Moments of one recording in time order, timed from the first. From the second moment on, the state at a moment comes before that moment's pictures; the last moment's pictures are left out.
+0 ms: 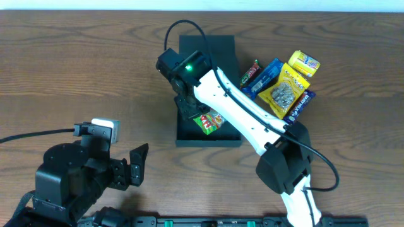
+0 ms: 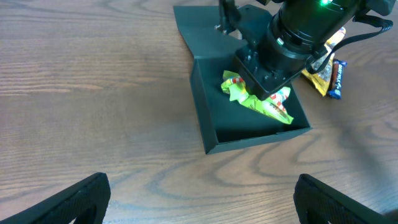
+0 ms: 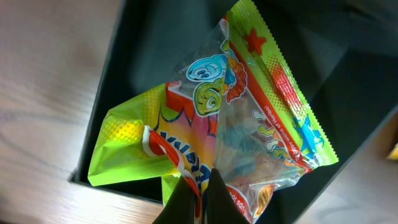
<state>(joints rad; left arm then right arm) -0.32 0.68 1.20 -1.21 0.07 -0.20 0.78 2.17 2.08 -1.45 0.09 0.42</state>
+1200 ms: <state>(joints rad) -0.32 0.68 1.20 -1.20 0.07 -0.20 0.86 2.17 1.94 -1.38 0.35 1.12</state>
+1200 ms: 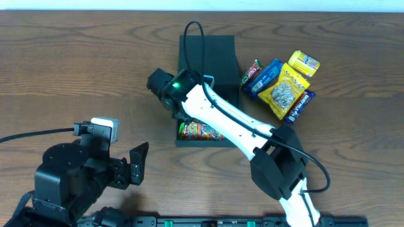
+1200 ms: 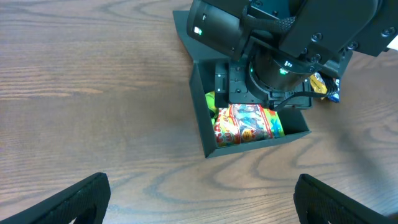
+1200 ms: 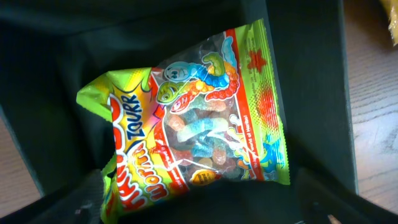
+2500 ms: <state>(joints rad) -0.32 0.68 1.20 -1.20 0.07 -0.20 0.72 2.13 1.60 -0.92 0.04 0.70</state>
